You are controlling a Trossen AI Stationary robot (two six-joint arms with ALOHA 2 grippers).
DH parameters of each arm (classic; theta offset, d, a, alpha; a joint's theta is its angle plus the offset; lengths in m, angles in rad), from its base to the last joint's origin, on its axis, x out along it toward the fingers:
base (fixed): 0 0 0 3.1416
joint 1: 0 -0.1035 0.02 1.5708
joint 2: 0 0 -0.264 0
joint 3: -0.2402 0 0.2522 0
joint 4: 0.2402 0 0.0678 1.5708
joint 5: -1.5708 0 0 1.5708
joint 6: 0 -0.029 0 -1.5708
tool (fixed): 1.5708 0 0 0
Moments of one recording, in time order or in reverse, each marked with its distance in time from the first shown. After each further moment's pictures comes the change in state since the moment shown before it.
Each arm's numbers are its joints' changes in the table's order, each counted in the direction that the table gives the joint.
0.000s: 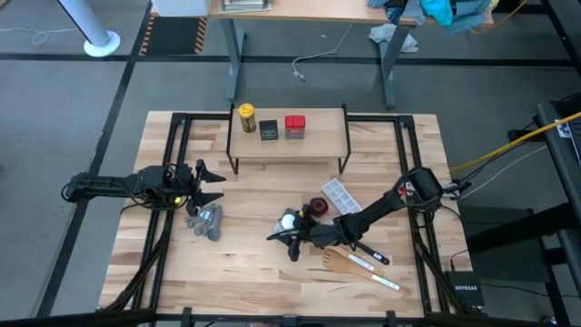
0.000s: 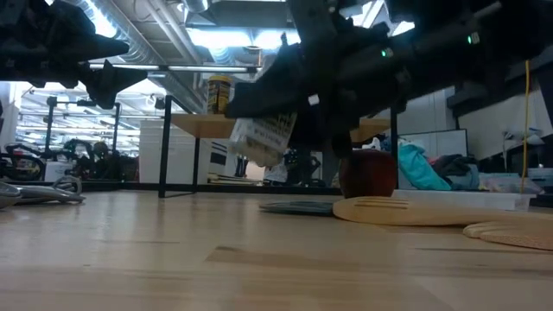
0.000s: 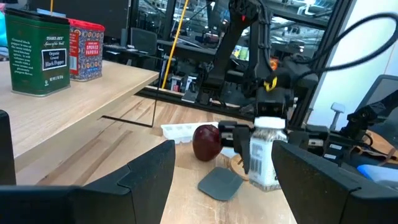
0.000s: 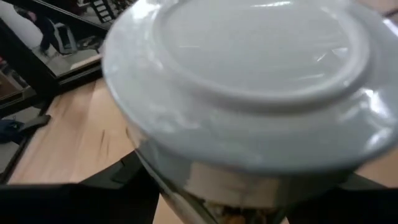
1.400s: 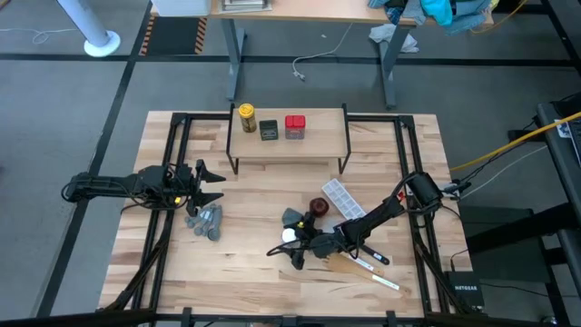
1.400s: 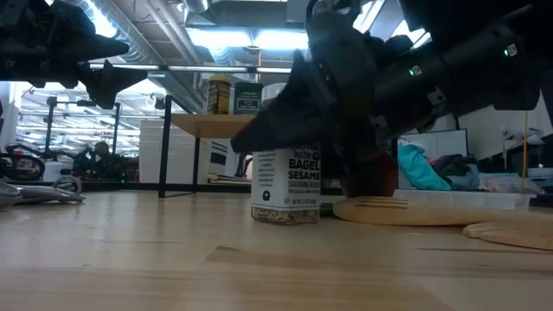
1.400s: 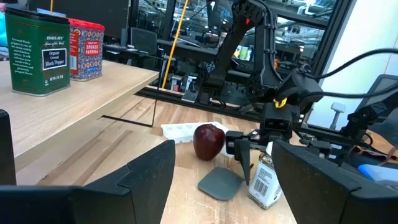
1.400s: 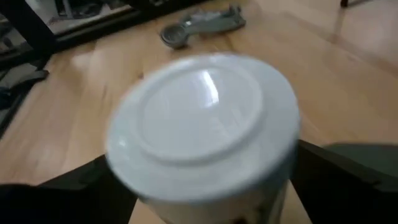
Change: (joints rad) left arm 0.000 0.000 0.000 0.001 0.000 0.000; right arm -0.058 0.029 -0.001 0.068 0.001 -0.002
